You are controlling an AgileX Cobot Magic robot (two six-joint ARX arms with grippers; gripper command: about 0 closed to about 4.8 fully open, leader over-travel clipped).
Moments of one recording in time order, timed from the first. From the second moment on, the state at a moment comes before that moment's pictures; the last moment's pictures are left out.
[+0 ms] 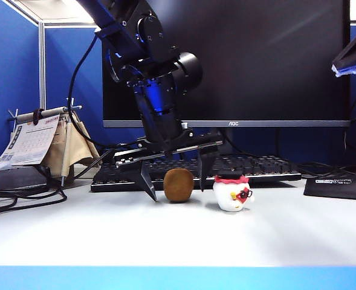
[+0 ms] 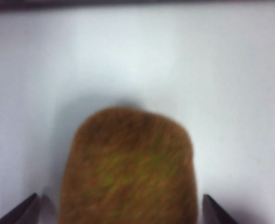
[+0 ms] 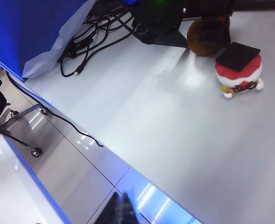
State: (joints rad) left arm -0.68 2.16 1.66 -0.58 -0.11 -0.64; right arm 0.46 0.41 0.44 -0.50 -0.42 0.26
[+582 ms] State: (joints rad) left arm -0.67 2.16 1.66 -0.55 -0.15 -0.45; right arm 0.46 0.41 0.44 -0.50 -0.42 0.26
